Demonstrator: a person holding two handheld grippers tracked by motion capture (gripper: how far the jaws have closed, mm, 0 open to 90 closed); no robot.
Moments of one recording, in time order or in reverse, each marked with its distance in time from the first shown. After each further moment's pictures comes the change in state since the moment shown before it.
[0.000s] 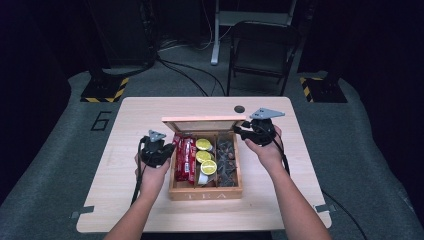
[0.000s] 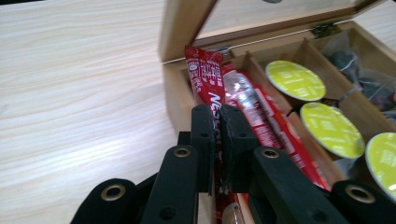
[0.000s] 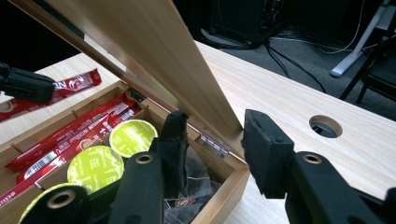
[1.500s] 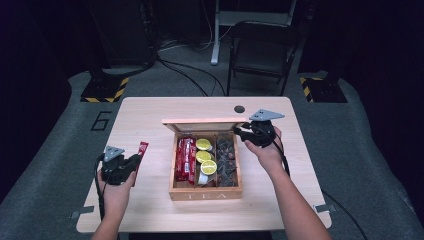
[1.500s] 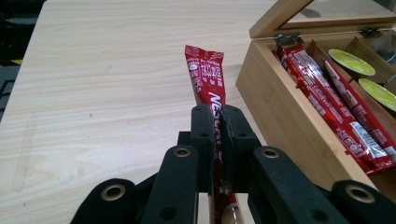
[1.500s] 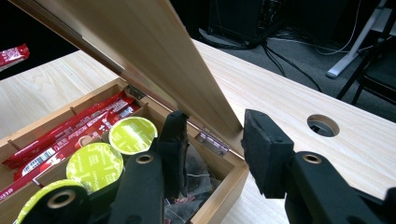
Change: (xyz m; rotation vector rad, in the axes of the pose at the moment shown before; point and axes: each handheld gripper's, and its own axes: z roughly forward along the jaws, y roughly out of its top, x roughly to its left) left arm 0.066 -0.056 -0.065 -0.091 0.054 -0.108; right arm 0.004 -0.002 -0.002 0.003 -0.013 -0.009
